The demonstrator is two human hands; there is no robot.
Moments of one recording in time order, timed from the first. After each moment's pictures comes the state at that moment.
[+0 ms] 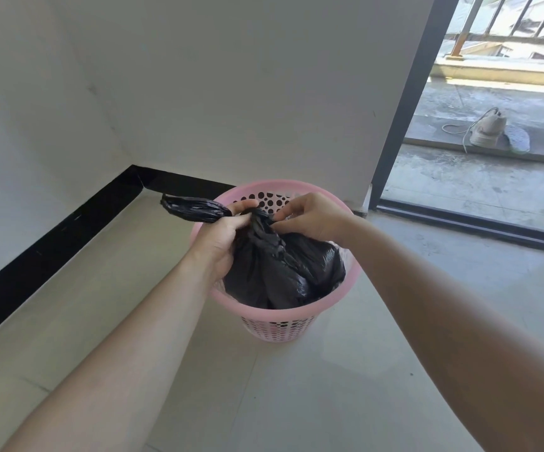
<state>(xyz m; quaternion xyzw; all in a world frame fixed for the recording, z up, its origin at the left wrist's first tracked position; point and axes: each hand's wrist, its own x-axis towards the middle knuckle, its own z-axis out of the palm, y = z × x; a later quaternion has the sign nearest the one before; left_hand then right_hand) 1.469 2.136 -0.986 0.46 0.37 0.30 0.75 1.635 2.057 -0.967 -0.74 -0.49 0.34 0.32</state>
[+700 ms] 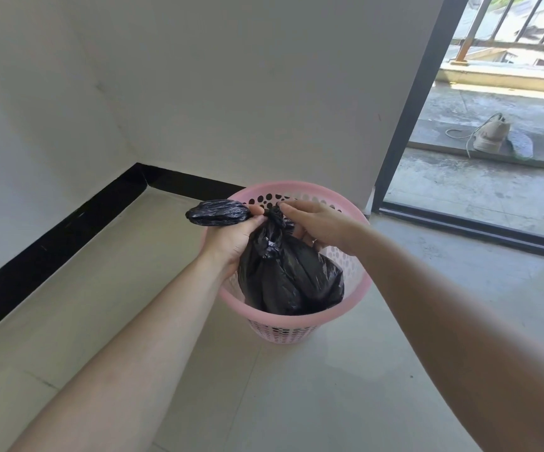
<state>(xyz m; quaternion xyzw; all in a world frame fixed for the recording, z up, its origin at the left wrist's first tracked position) 1.474 2.124 -0.991 0.51 0.36 0.36 0.70 1.631 2.051 -0.971 -0.72 -0.45 0.40 0.33</state>
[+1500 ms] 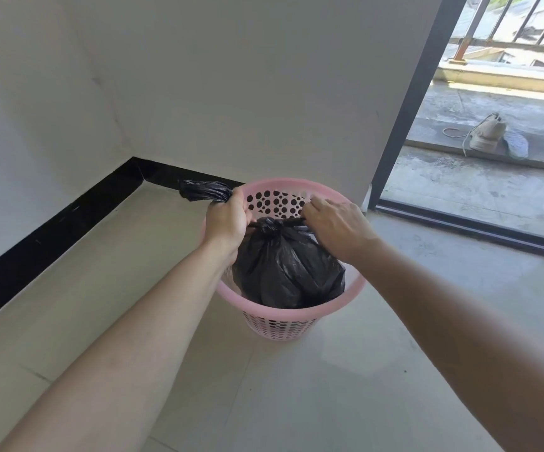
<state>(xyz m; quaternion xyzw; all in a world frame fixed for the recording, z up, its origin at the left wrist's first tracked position) 1.483 2.136 -0.988 0.53 0.47 0.38 0.60 1.651 2.029 -0.996 -0.72 -0.67 -0.17 0.02</state>
